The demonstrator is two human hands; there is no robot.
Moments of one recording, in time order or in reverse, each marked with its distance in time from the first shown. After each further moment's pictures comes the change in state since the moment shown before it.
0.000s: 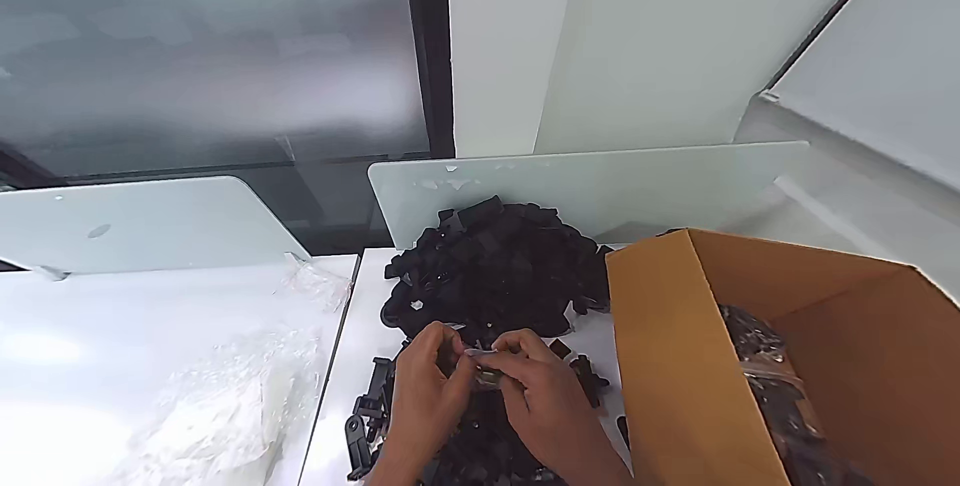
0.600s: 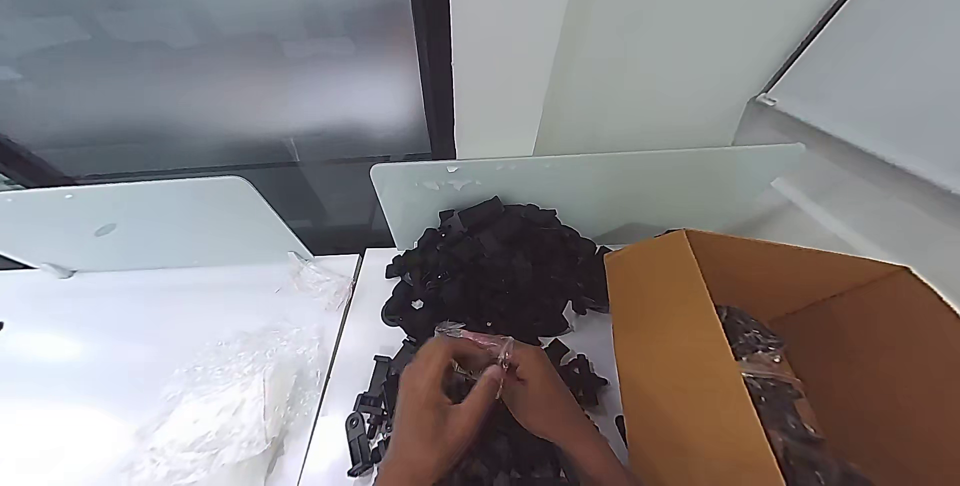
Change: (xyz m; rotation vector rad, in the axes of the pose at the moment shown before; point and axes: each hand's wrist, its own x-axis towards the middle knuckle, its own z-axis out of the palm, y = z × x) left_hand -0.015 0.016 -0.004 -0.018 0.001 0.169; right_hand 0.008 0.024 0.012 0.441 -0.252 0.133
